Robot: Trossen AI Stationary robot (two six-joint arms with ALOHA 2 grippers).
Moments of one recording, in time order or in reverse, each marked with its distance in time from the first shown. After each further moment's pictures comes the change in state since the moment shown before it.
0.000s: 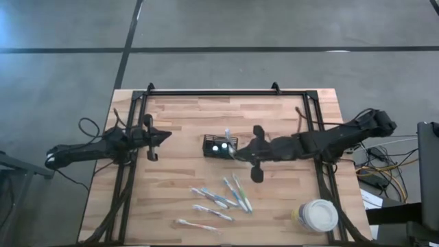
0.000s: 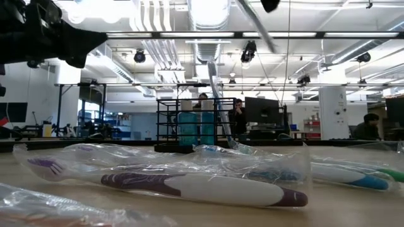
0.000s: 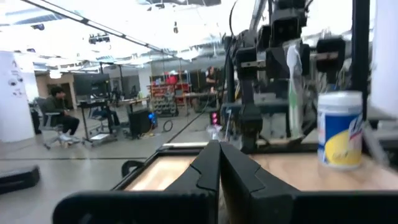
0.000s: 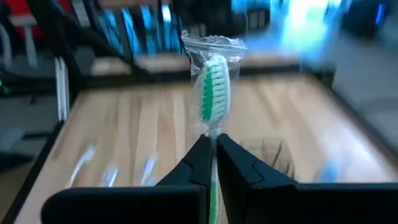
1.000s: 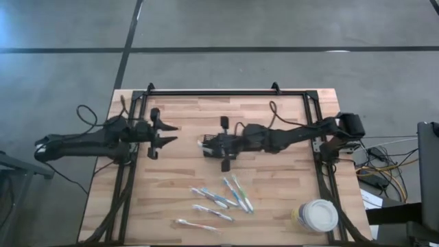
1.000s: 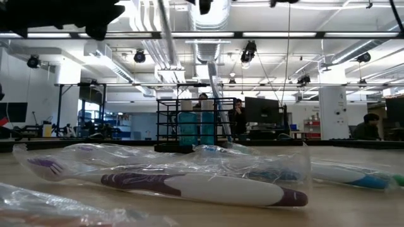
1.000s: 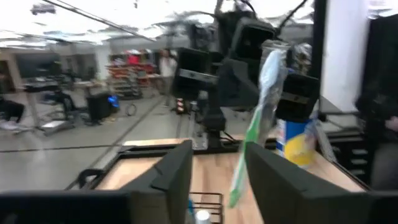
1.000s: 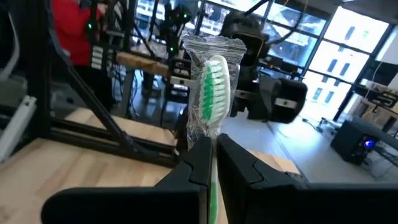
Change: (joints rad) left arm 0.000 0.406 0.340 -0.055 0.172 -0.021; right arm -0.189 0.409 0.172 0.557 -0.271 -0.406
